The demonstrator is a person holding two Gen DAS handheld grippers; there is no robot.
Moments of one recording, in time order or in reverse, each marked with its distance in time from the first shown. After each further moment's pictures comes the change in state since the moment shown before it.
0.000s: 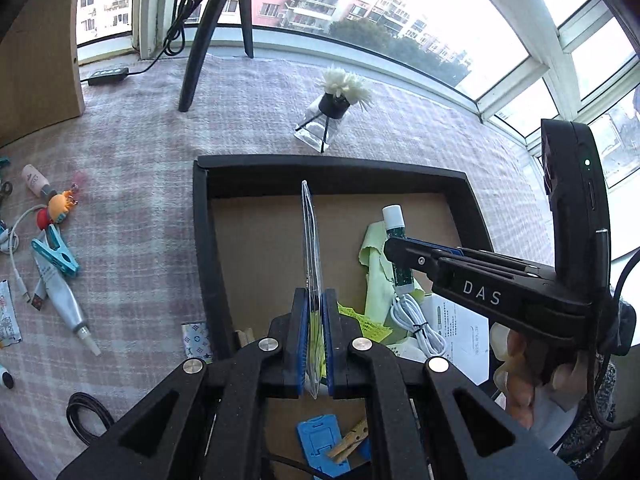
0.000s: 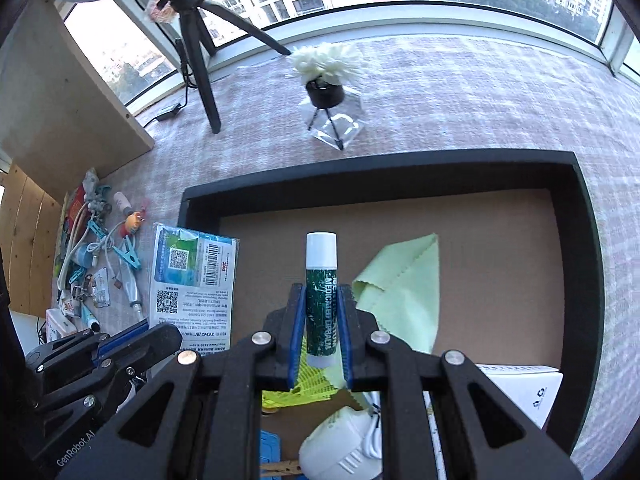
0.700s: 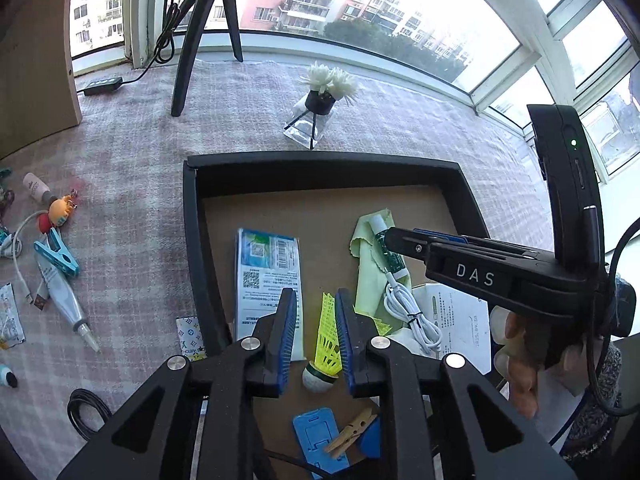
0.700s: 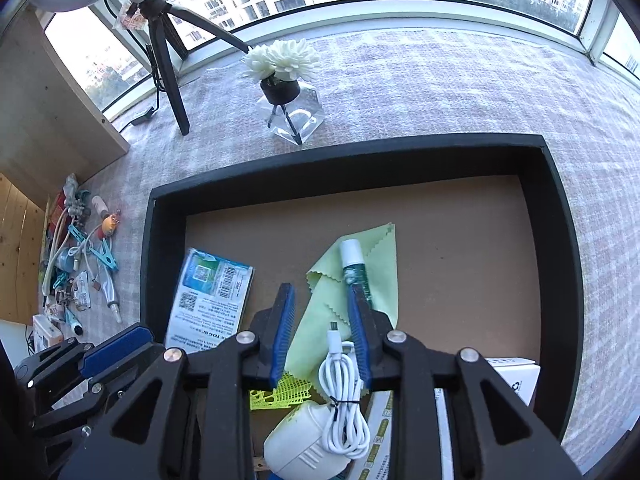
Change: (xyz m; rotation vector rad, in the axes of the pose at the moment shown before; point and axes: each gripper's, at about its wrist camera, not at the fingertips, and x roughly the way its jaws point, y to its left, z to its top) left arm -0.012 -0.004 -0.008 0.028 -0.019 0.019; right arm -0.009 -0.003 0.001 -0.001 -0.014 -0.041
